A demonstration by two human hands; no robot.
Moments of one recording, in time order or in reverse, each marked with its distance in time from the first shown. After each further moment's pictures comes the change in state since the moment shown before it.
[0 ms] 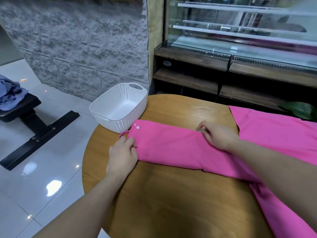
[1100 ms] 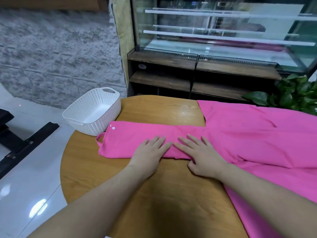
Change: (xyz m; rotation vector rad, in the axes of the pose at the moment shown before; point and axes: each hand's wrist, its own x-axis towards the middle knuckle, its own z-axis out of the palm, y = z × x) left_hand -0.028 0.125 0.045 0.542 -0.444 0.713; right_hand -0.133 -0.020 0.000 -0.175 -0.140 -0.087
